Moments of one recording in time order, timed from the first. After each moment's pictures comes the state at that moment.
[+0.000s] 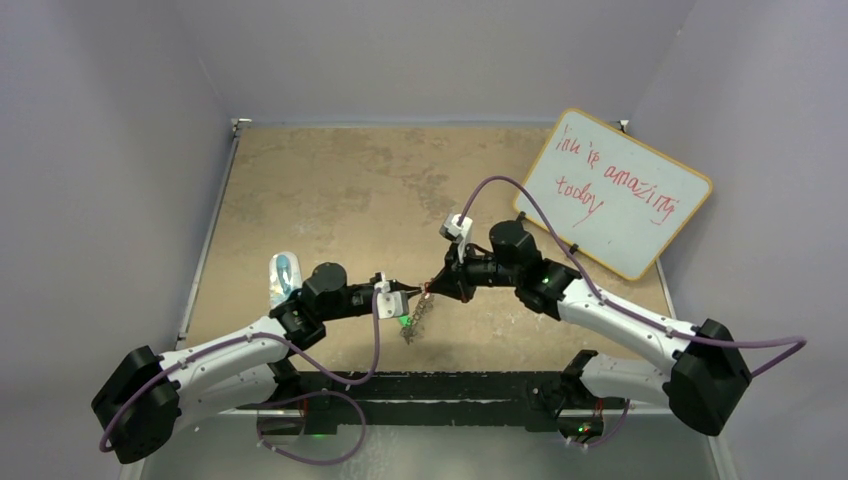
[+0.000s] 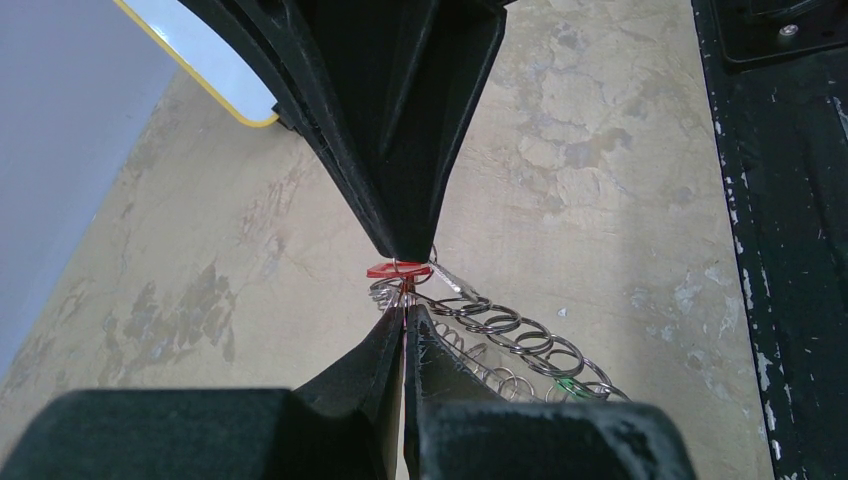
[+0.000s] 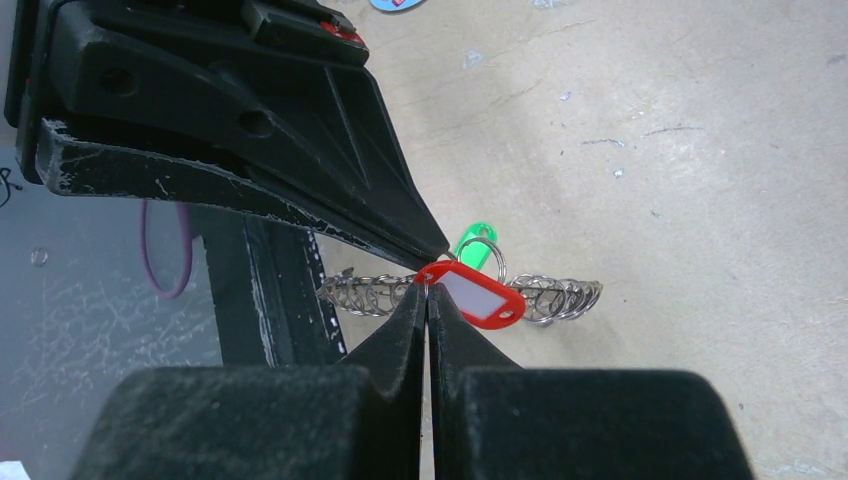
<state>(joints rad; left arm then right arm) -0.82 0.93 0.33 0.40 0.48 0.50 0.78 1.13 0.70 -0.02 -0.54 0.15</state>
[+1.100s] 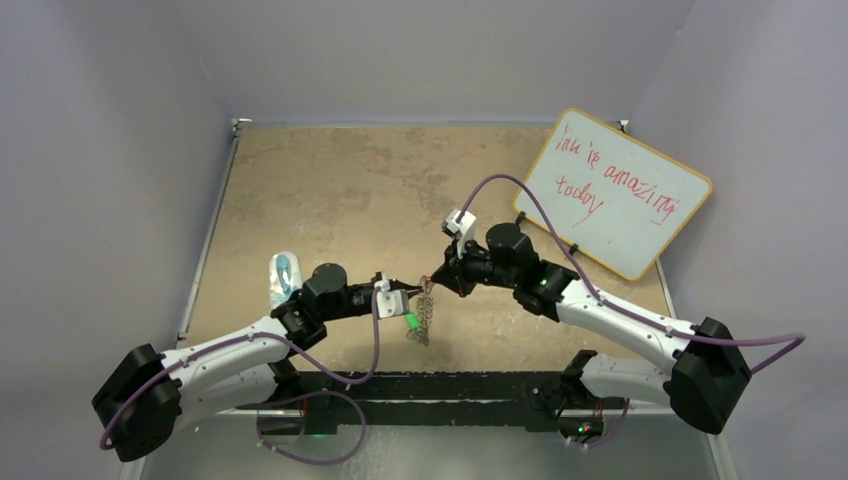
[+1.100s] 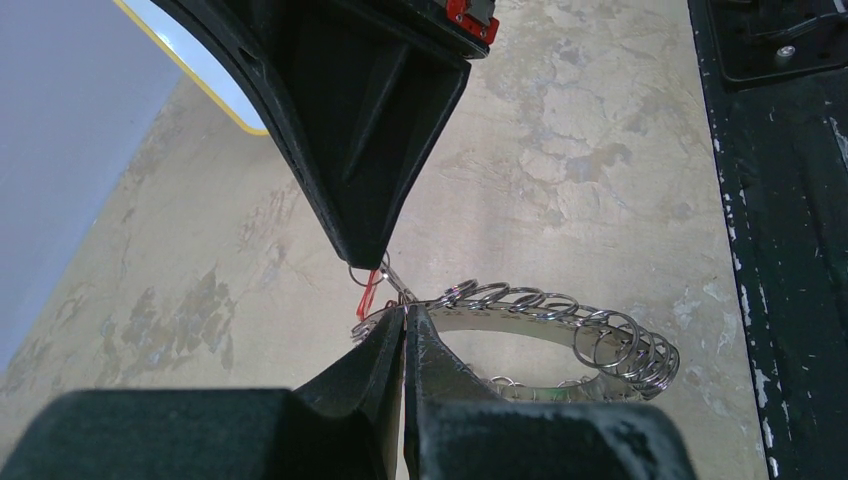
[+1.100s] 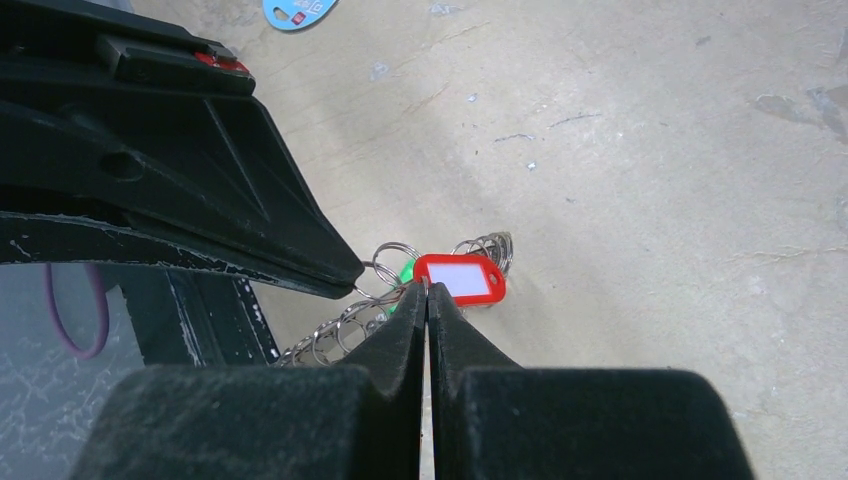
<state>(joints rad) -0.83 0.93 0.33 0.44 0.47 0.47 0.81 1.14 0.70 -0.02 -0.33 0.16</state>
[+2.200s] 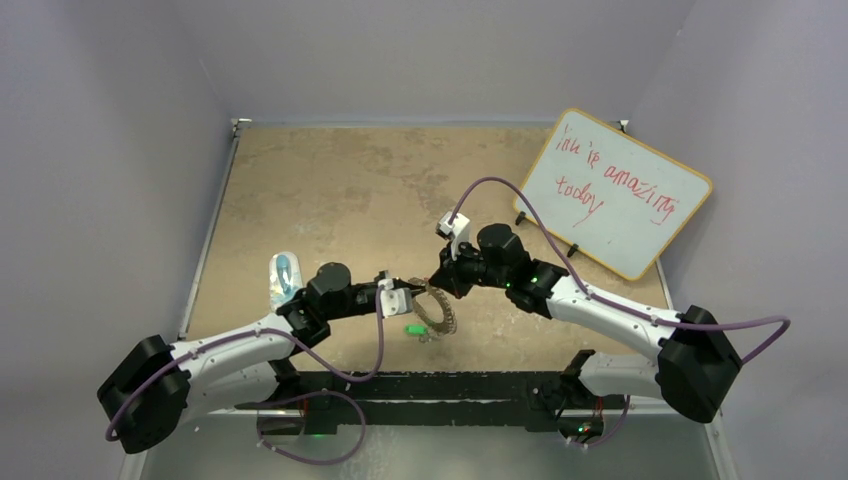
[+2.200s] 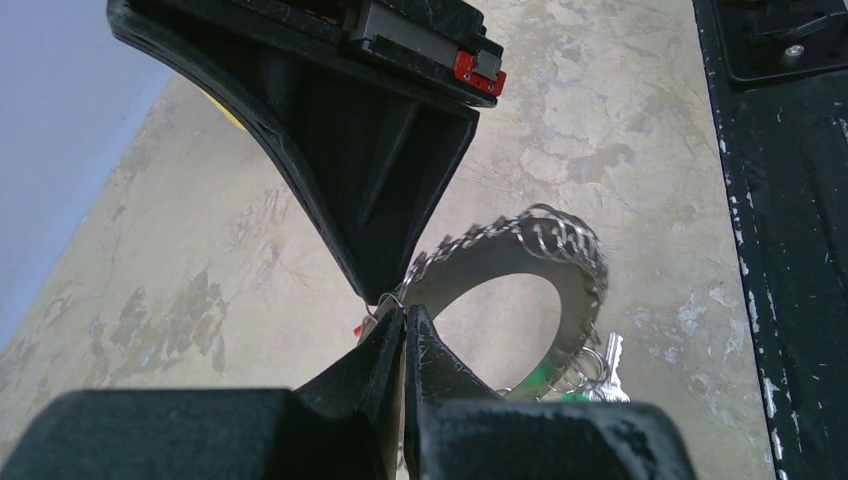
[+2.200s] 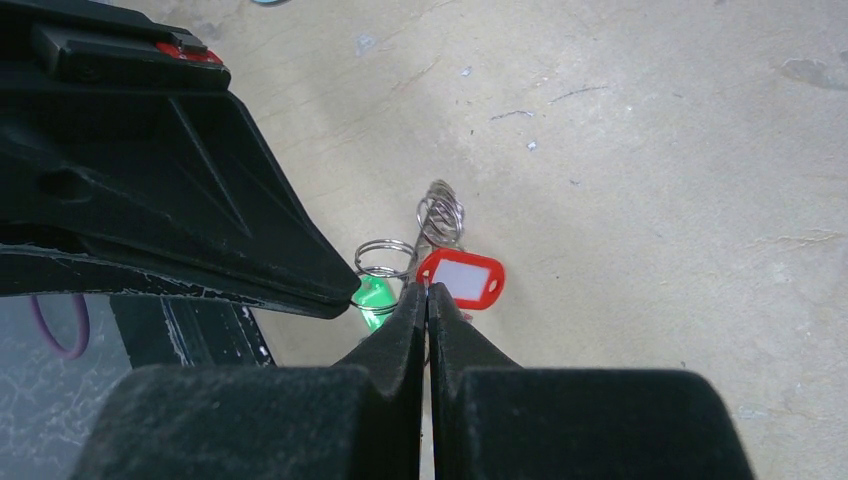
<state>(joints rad) -0.83 0.99 0.33 0.49 0.47 0.46 0.82 1.21 0.70 -0.01 -0.32 0.17</state>
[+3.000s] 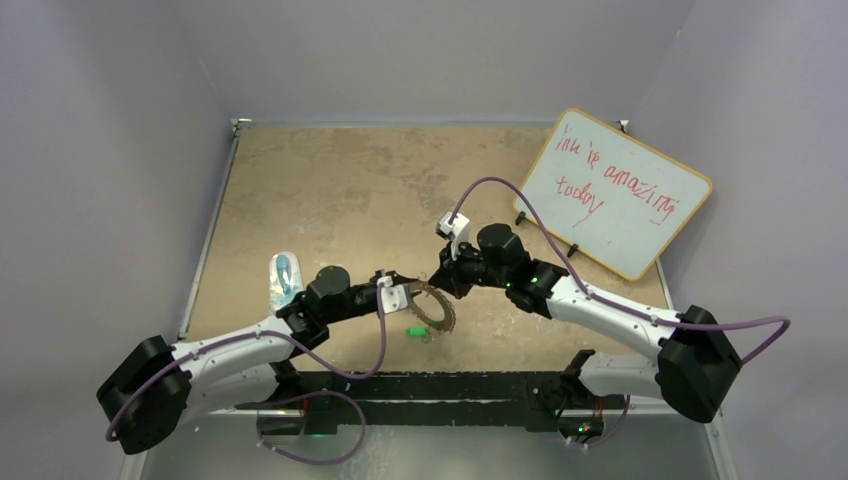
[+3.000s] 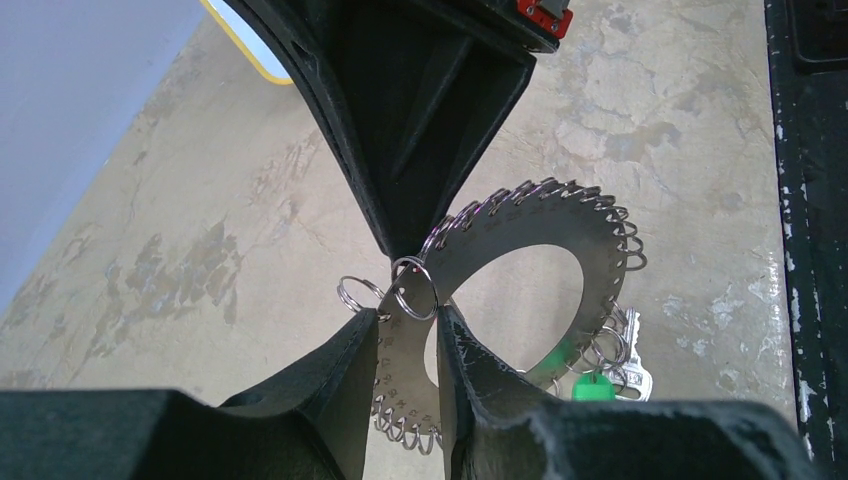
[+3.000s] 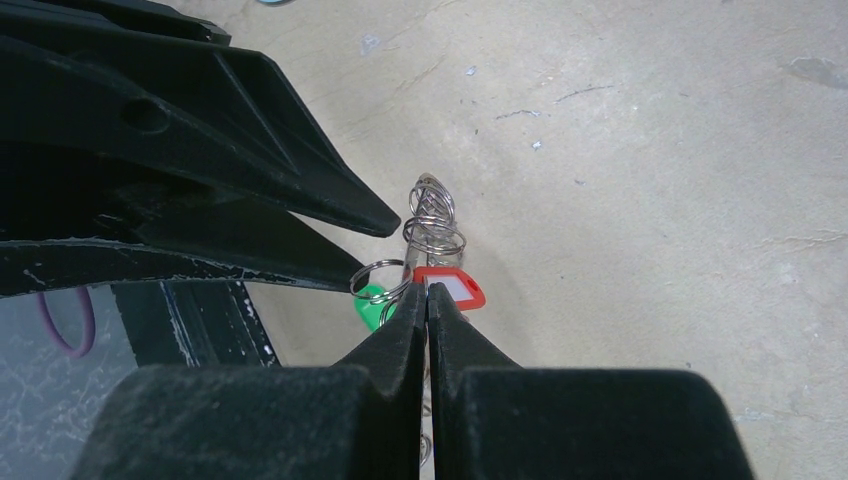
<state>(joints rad) -0.83 0.99 0.30 0.51 0.37 0.44 0.82 1.21 0.70 -0.01 -0.32 0.17</state>
